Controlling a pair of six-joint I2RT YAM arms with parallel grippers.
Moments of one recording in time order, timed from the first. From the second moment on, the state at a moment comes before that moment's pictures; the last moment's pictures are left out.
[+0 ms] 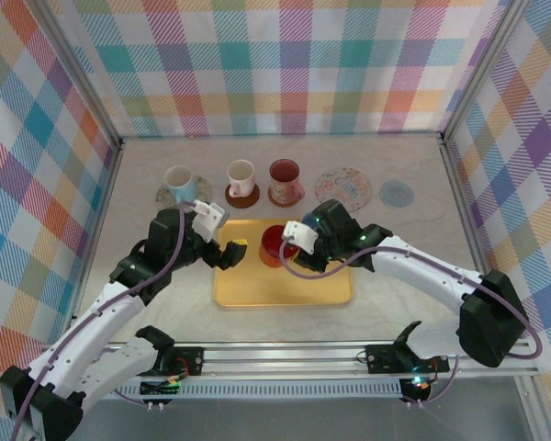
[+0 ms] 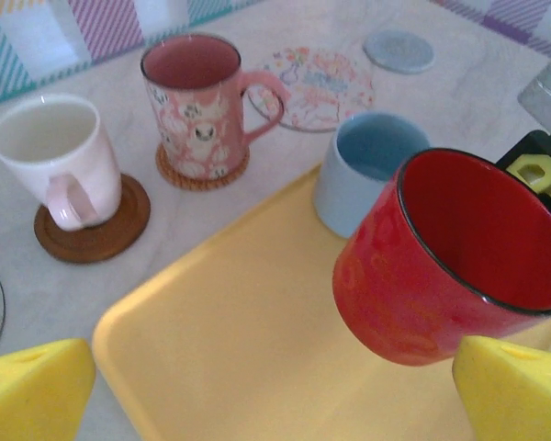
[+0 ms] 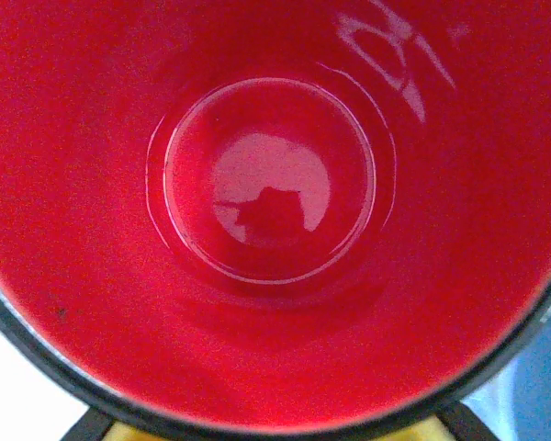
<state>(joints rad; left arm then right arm) -0.50 0.86 0.76 -0.39 0.19 0.08 0.73 1.33 0.94 -0.48 -0.28 -0.45</state>
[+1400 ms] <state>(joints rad) -0.54 1.35 0.97 -0.09 0.24 0.06 0.20 1.64 1.32 -0.72 -0.07 -0.16</state>
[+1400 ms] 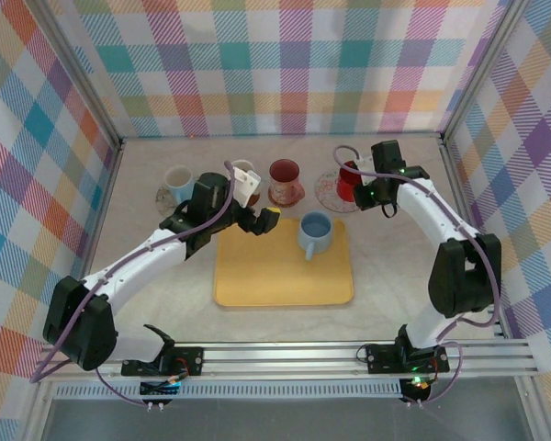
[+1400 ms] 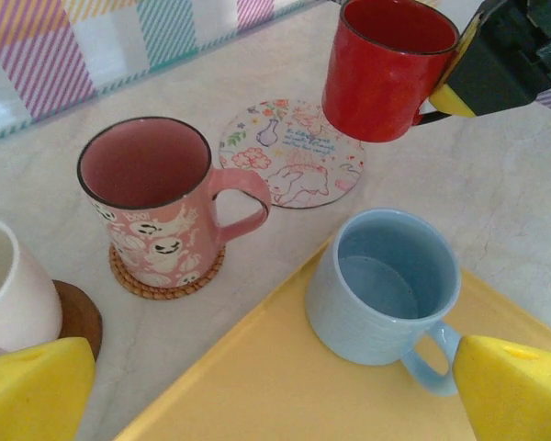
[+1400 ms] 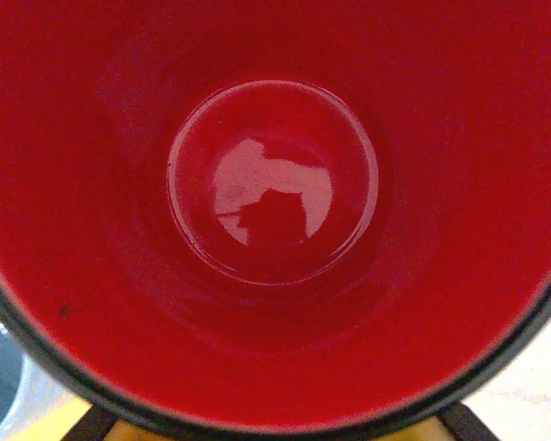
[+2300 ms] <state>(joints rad) -0.55 1.45 0.98 -0.08 0.24 0.05 0.20 1.93 1.42 -0.48 0.02 -0.16</state>
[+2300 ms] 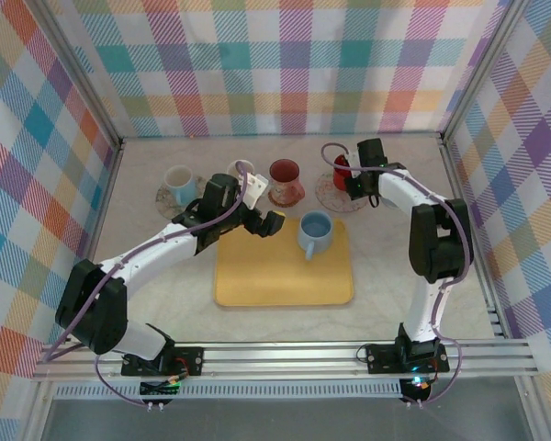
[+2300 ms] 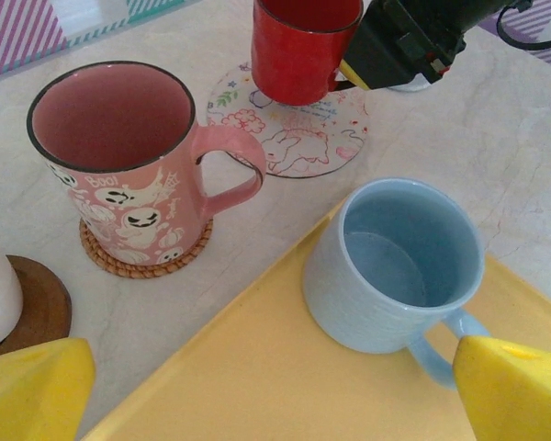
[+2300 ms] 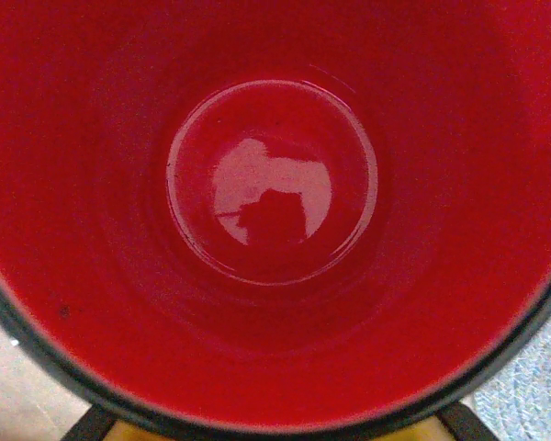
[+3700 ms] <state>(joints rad) -0.55 1.48 1.01 -0.13 0.24 0.07 0.20 1.95 1.37 -0.39 -0.01 -0.14</state>
